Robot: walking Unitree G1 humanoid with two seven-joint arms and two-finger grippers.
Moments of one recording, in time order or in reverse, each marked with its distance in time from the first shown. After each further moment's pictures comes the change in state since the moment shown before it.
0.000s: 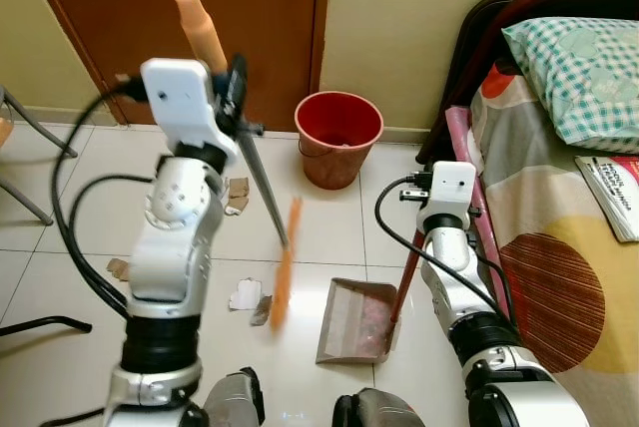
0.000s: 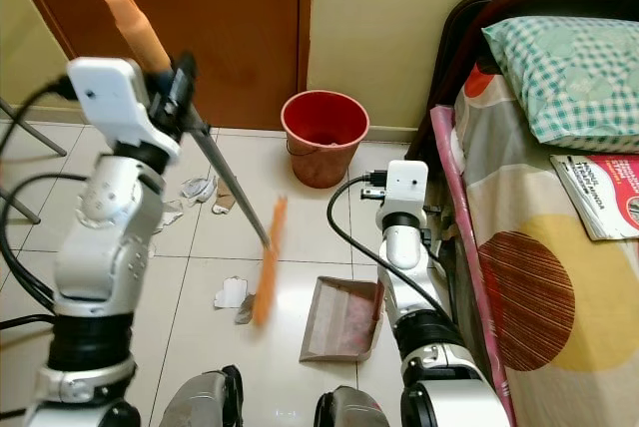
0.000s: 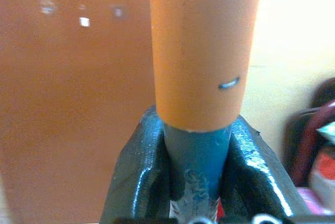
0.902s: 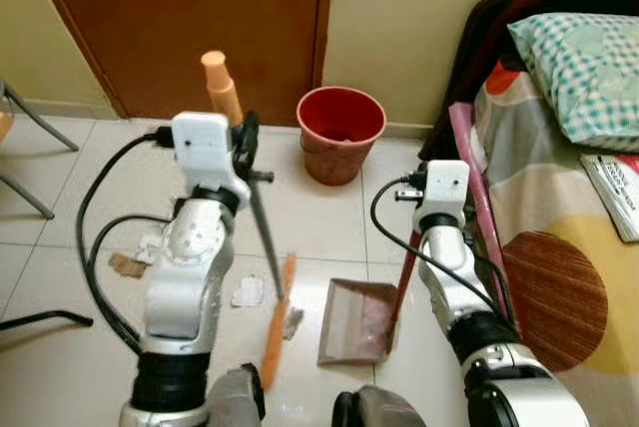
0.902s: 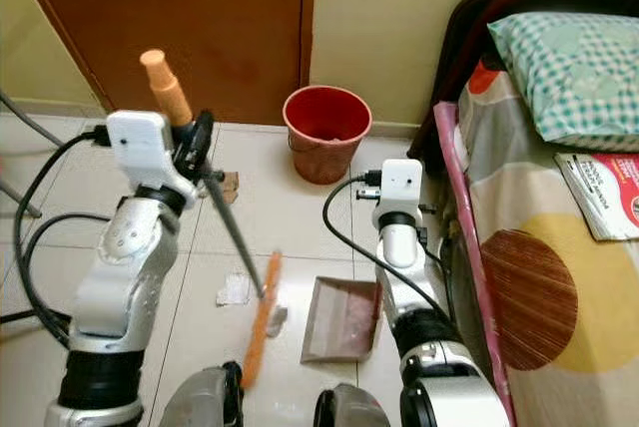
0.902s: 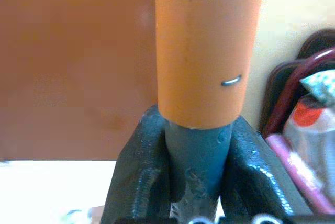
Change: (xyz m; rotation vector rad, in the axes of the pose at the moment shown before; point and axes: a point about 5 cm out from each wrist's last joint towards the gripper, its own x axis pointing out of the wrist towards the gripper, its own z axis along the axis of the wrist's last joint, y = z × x) left arm -0.023 -0.044 -0.043 -0.144 0.190 -0.060; right arm 0.001 0.003 -0.001 -0.001 0.007 0.026
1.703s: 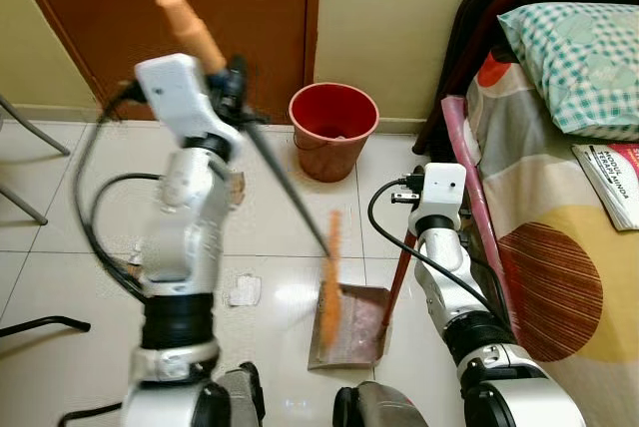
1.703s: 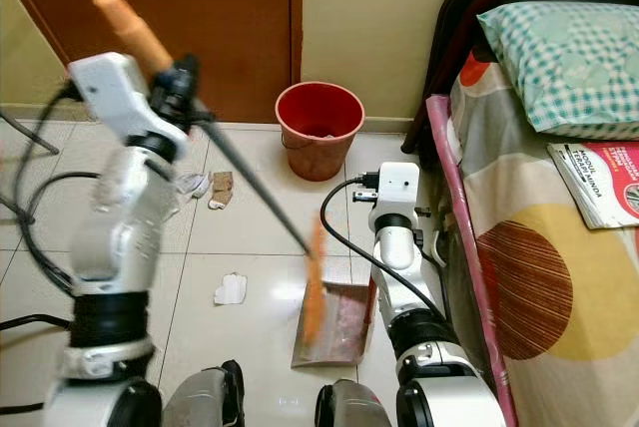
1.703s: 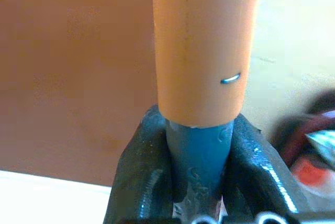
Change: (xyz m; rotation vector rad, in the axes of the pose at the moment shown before) left arm 0.031 0.050 0.045 -0.111 -0.142 0.136; right arm -0.001 0.004 -0.003 0.031 0.021 0.022
